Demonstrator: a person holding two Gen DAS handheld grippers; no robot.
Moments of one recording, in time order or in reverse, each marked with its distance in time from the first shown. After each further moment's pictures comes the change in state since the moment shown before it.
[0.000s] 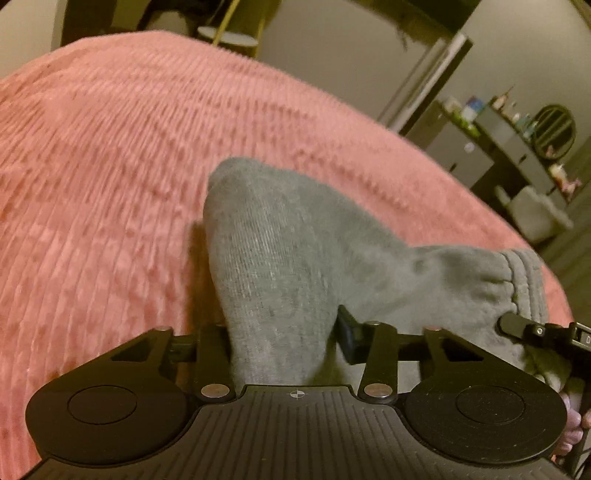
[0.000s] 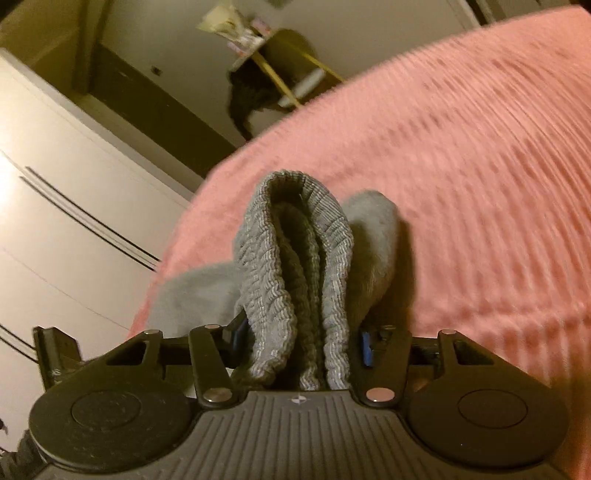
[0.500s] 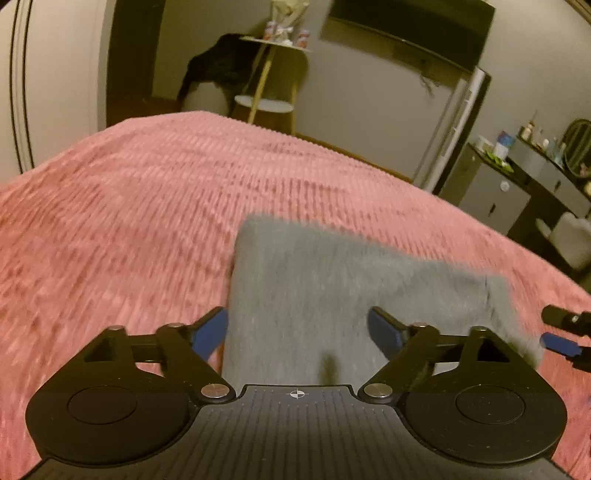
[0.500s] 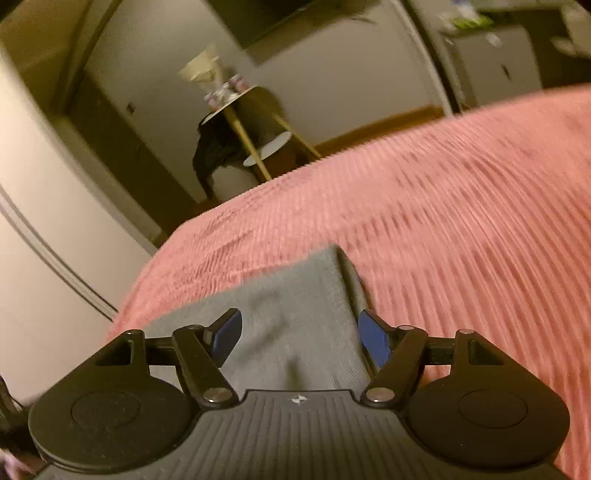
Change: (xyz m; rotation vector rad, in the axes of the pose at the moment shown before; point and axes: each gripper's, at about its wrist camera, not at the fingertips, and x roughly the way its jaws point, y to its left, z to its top) left arm -0.043 -0.027 -0.003 0.063 -0.199 0.215; right arm -0.026 0.023 0.014 -0.015 -0.201 -0.197
